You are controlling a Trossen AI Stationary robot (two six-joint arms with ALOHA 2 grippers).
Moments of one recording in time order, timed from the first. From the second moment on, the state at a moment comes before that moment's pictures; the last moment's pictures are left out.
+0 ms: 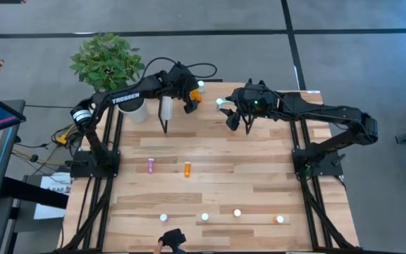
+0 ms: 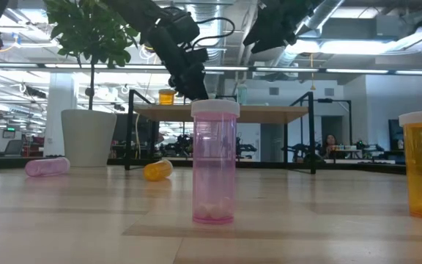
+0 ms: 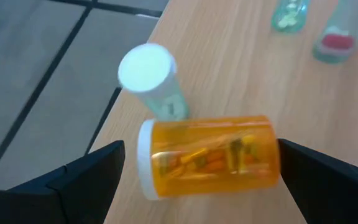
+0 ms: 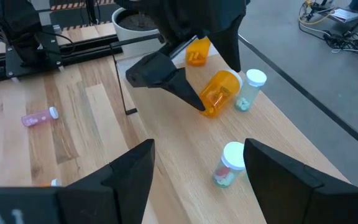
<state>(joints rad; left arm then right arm) 0.58 1.75 1.46 -0.50 -0.01 0.28 -0.26 1.33 1.22 -0.38 0.23 0.06</state>
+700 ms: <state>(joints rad) 0.58 1.75 1.47 -0.54 0.00 0.29 -0.26 1.33 1.22 -0.39 0.22 0.06</state>
